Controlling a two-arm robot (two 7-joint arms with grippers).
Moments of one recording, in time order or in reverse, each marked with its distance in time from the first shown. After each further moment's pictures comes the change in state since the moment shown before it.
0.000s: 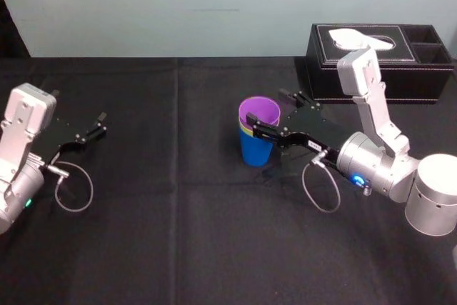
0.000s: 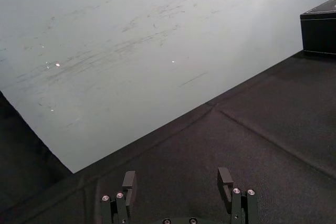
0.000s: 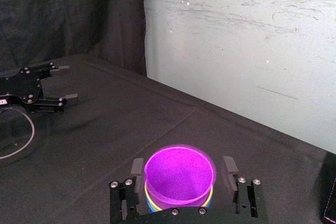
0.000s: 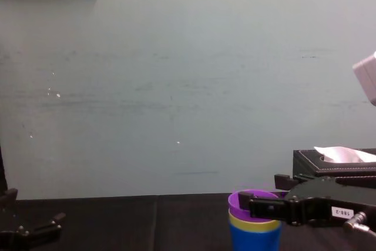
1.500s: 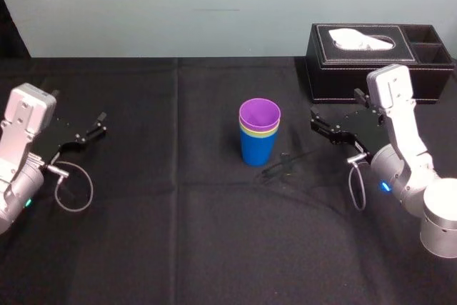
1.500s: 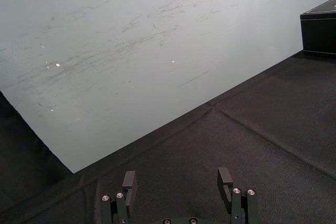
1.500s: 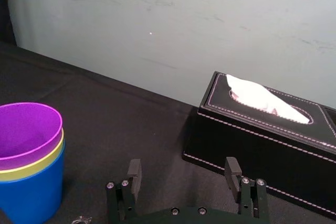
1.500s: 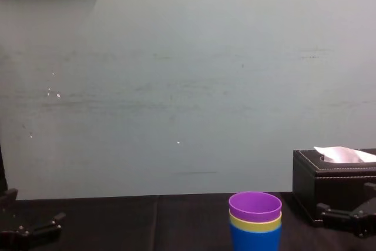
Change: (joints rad) left arm 0.000 0.000 0.000 0.000 0.000 0.000 0.000; right arm -0.097 -0.057 0.125 0.010 -0.243 0.001 -0.336
